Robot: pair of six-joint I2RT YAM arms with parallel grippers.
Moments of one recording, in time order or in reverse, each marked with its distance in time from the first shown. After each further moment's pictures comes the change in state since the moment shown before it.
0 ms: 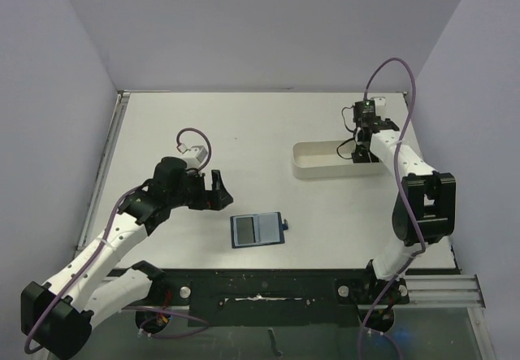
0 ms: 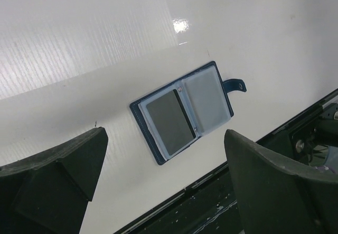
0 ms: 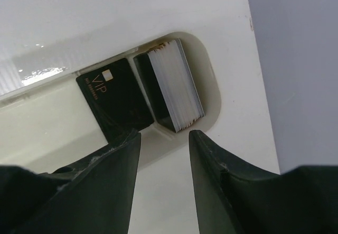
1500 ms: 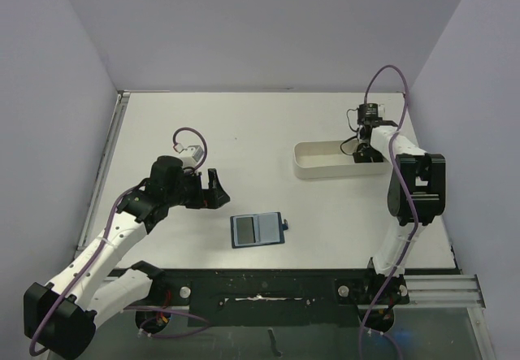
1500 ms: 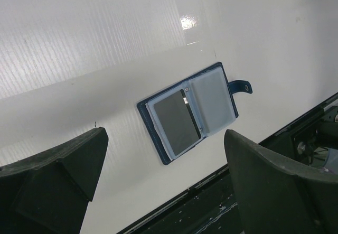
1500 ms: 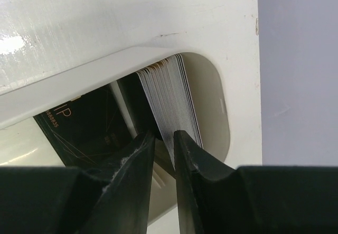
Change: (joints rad) left arm 0.060 0.003 -0.012 0.002 0.040 0.018; right arm -0.097 0.216 0.070 0.035 0.005 -0.149
